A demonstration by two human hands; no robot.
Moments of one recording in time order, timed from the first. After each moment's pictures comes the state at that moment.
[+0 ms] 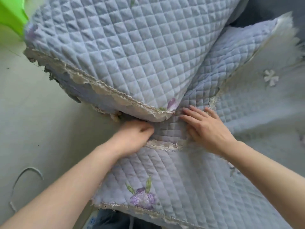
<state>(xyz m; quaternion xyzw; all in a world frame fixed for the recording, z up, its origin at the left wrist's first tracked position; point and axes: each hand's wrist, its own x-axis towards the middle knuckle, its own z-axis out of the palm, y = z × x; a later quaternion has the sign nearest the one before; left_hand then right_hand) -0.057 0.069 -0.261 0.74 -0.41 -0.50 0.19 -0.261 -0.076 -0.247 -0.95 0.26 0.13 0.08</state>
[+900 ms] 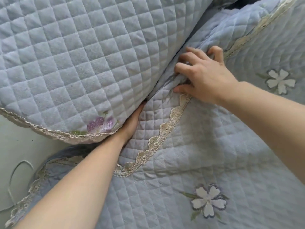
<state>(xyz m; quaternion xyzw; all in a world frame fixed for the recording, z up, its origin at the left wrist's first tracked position) -0.141 -0.073 -0.338 0.80 -0.09 -0.39 0.45 -0.245 -0.280 -0.258 -0.98 0.16 0.10 0.03</state>
